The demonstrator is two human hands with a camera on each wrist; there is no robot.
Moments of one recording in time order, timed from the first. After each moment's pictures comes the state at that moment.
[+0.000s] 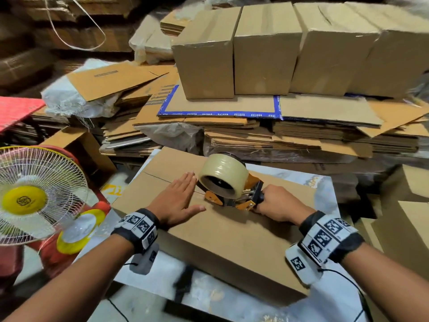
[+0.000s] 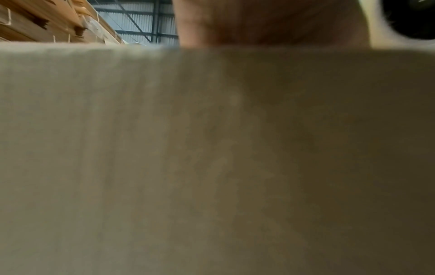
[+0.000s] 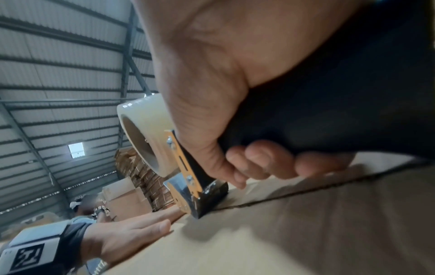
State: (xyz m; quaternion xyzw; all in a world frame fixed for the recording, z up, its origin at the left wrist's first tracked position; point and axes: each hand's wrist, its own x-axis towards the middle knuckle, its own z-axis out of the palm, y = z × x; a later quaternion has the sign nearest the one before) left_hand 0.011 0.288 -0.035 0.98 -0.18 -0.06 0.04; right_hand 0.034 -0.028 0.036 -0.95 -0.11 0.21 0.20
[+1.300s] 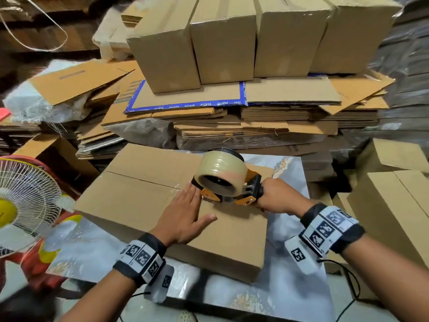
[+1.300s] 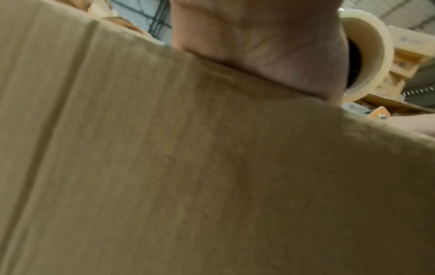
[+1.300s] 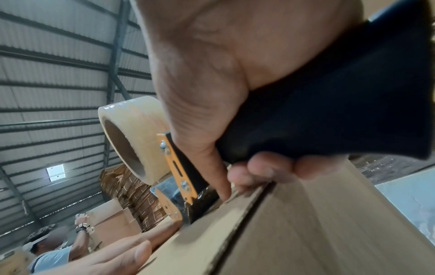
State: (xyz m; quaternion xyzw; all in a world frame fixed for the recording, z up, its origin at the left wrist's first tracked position) left_hand -0.031 0.154 -0.045 0.98 -0.18 -0.02 0.10; right_hand 0.015 -0.126 0.032 -0.95 -0.10 0.21 0.22
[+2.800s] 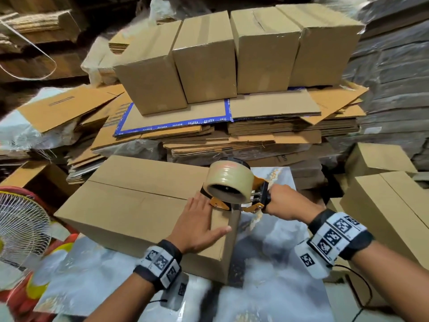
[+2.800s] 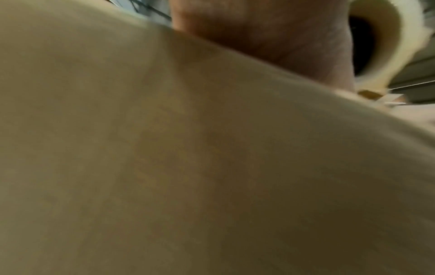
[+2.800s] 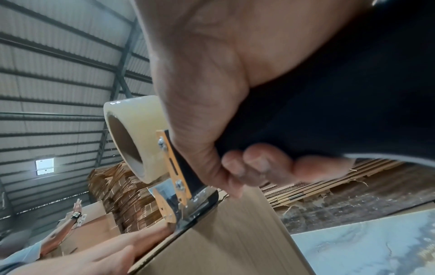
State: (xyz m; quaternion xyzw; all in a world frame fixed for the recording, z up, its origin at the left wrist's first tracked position) left_hand -0.002 0.096 -0.030 0.98 -0.20 -0.04 0.07; right_hand 0.023 -0.169 0.043 -0.96 -0.05 0.18 0.22
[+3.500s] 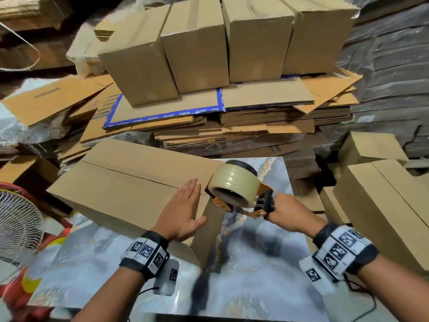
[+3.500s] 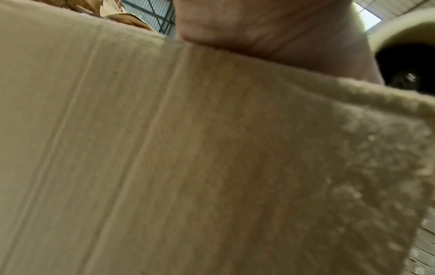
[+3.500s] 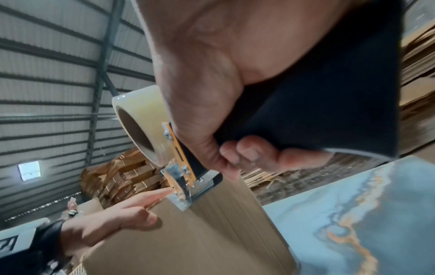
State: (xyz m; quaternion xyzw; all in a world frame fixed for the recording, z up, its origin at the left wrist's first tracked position) left_hand 0.014 0.119 -0.039 0.97 -0.22 -0.05 0.06; right_hand -0.009 -0.196 0.000 -0.95 -0.04 0.18 0.25
